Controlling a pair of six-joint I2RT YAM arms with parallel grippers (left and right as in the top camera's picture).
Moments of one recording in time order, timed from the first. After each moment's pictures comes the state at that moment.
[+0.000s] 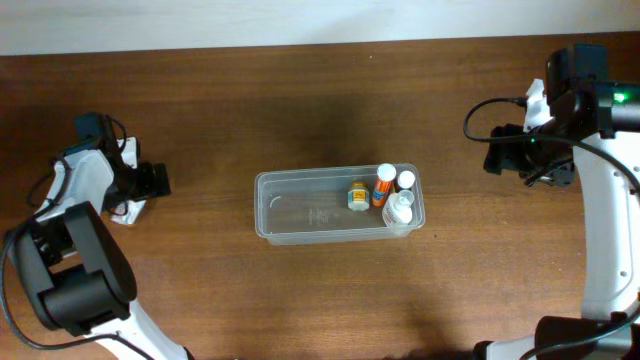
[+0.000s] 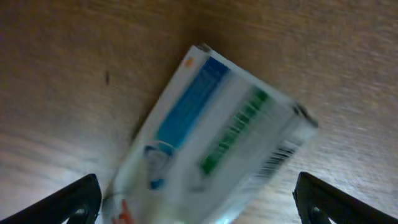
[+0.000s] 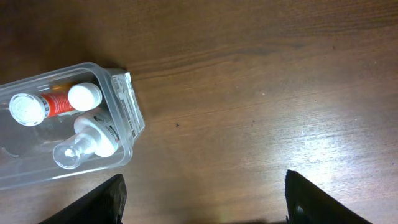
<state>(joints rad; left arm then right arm) 0.33 2.00 1.36 -0.74 -0.02 0.11 -0.13 1.61 1.78 -1.54 -0.05 0.11</state>
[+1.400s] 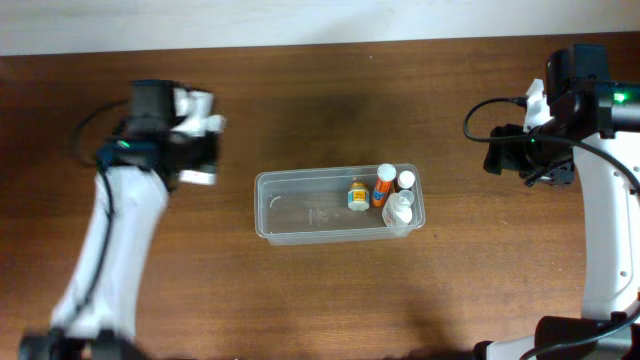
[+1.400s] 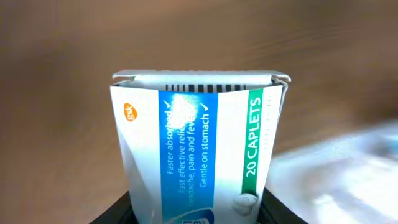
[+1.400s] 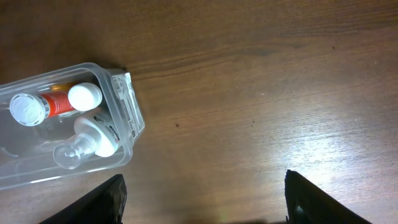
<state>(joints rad) -0.11 1.53 1.36 -0.78 0.07 0.16 -0.13 1.61 1.78 -1.54 -0.05 0.11</state>
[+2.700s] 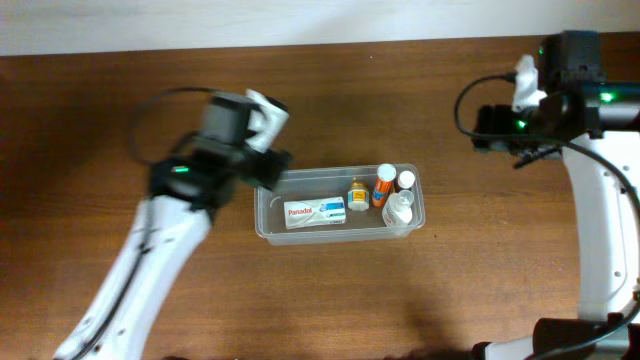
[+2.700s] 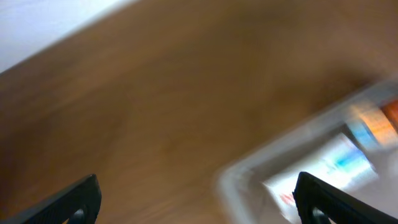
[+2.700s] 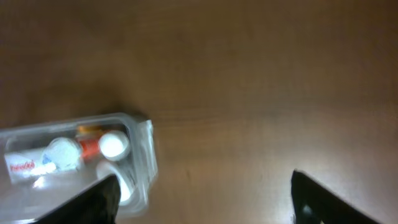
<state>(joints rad) -0.29 1.44 1.33 -0.73 -0.09 0.17 -0.05 1.61 1.78 -1.30 -0.06 0.07</state>
